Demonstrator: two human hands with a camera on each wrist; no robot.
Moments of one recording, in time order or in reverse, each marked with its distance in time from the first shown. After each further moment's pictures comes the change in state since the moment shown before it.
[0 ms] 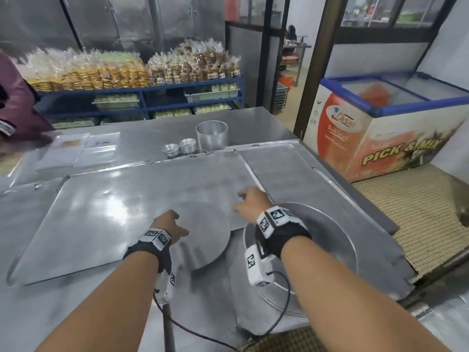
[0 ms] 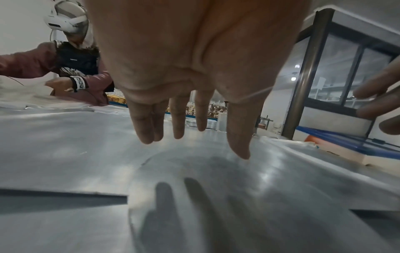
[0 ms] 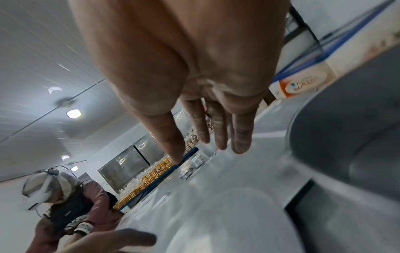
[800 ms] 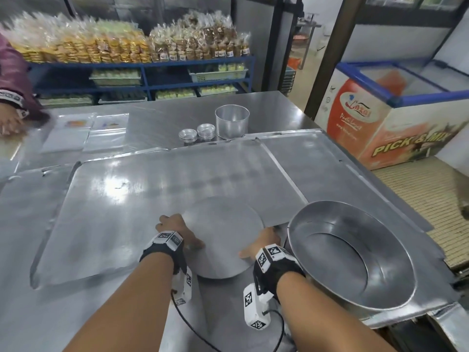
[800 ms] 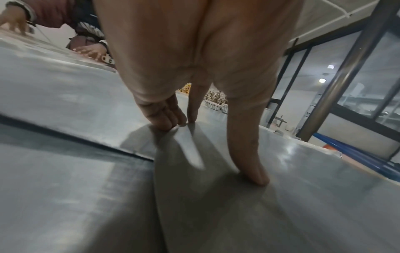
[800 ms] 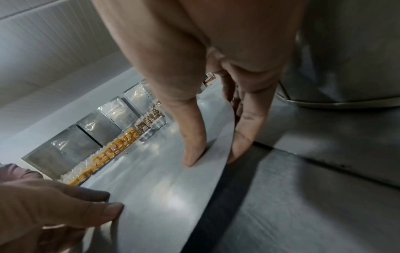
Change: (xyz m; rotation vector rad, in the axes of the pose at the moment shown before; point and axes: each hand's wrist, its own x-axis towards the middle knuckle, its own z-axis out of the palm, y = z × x) left_hand 0.058 -0.068 -0.007 0.198 -0.093 -0.153; right_hand -0.005 -0.009 0.135 -0.130 -0.047 0.553
